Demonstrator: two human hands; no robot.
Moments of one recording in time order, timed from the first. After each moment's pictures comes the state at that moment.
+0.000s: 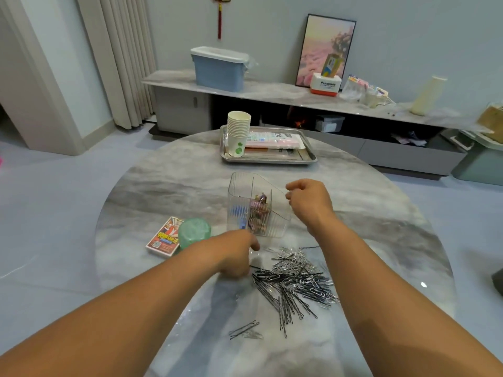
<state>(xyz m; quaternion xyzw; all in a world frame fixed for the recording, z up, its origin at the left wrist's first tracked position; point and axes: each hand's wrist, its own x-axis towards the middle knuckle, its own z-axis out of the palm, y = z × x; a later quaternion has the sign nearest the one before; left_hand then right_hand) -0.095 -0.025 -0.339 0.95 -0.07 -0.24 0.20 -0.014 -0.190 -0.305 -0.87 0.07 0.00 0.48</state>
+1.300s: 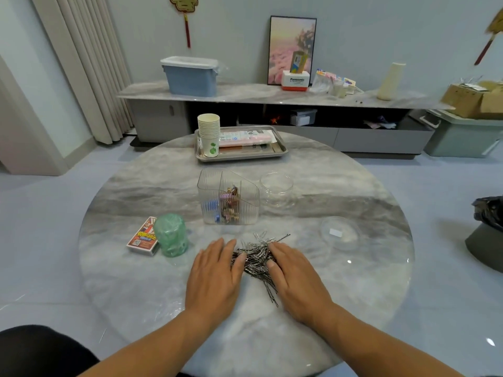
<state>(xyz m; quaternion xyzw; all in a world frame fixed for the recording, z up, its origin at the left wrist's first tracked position) -0.176 -0.069 -0.428 0.97 0.00 0.08 0.21 -0.158 -0.273 -0.424 -0.95 -0.17 -0.03 0.27</state>
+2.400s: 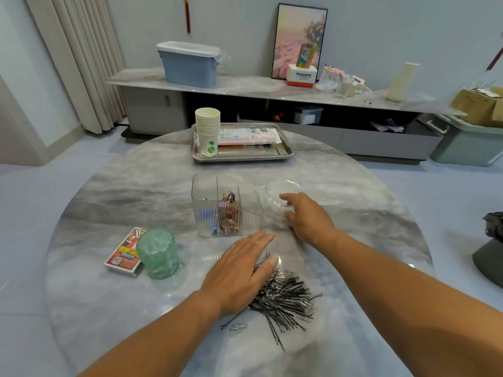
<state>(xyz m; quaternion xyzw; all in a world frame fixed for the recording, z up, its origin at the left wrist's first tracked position) -0.098 -0.087 -0.418 0.94 -0.18 -0.03 0.30 0.018 -0.280 -0.365 -0.97 -0.10 0.00 0.21</state>
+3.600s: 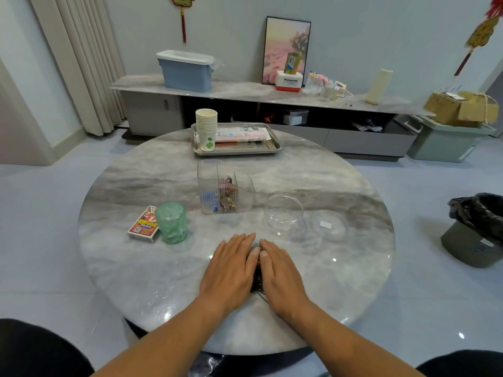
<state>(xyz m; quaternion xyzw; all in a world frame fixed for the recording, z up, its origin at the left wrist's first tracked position) -0.186 -0.095 -0.429 0.96 -0.09 0.03 0.28 -0.196 -0.239 -0.407 -0.92 -0.08 0.00 0.38</state>
